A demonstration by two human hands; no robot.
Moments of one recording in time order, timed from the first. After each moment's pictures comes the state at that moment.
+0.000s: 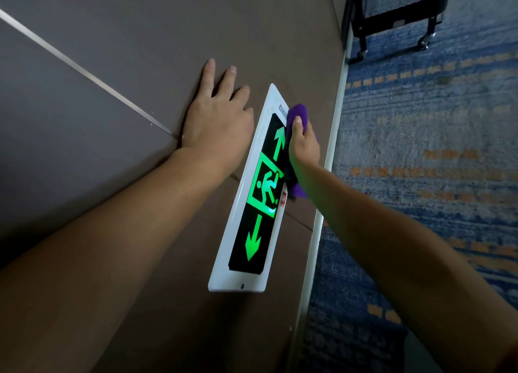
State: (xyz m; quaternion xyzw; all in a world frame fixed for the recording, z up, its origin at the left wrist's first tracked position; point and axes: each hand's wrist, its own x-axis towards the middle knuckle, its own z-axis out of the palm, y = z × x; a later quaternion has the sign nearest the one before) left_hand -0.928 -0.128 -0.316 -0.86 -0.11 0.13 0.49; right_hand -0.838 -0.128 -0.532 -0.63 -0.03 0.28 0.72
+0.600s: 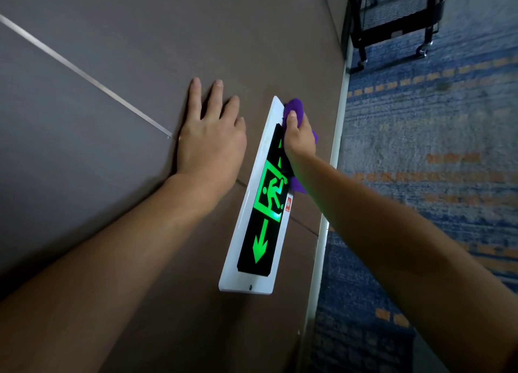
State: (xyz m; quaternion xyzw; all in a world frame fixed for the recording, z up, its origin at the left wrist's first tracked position) left_hand -0.953 -0.148 -0.297 -0.87 -0.16 0.09 0.47; right_hand -0.822 -0.115 -0.499 -0.64 -0.03 0.28 0.71
